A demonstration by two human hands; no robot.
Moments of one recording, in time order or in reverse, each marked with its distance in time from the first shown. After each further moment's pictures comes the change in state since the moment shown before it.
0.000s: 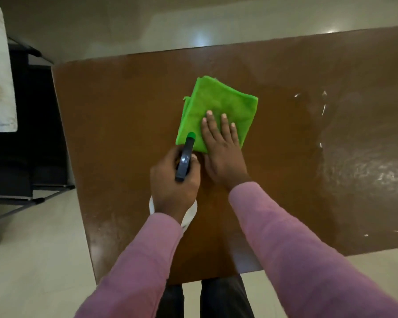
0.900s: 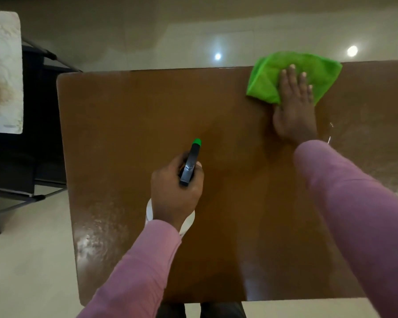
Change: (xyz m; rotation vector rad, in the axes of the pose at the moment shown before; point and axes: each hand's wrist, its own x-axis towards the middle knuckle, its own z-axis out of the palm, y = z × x) left_hand 0.025 0.024 0.028 0.103 0.027 0.003; right_hand 0.099 0.140 -0.094 -0.082 0.063 0.168
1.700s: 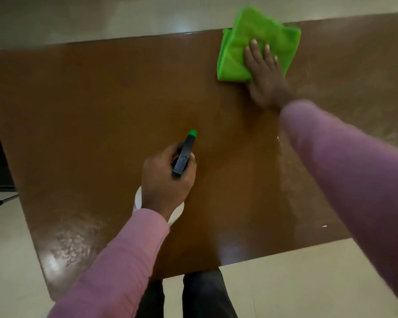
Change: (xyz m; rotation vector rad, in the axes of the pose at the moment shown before) left_hand -0.045 0.011 0.041 -0.036 -0.194 0.088; right_hand -0.019 0.062 -0.016 -0.059 -0.182 -0.071
